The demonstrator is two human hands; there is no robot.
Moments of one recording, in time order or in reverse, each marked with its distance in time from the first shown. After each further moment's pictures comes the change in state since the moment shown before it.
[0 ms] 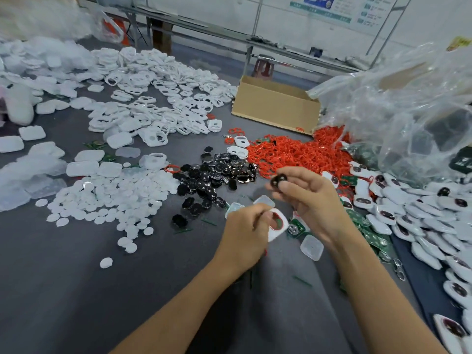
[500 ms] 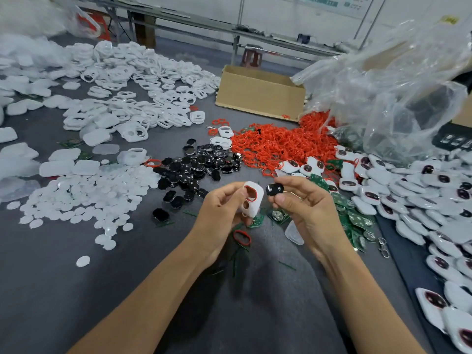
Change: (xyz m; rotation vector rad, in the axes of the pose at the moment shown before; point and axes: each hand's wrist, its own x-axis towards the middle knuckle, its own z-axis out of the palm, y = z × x) left_hand 0.007 0.005 -0.004 -0.657 -0.068 -0.225; right_hand -0.040 0.019 -0.017 0.066 0.099 -0.094
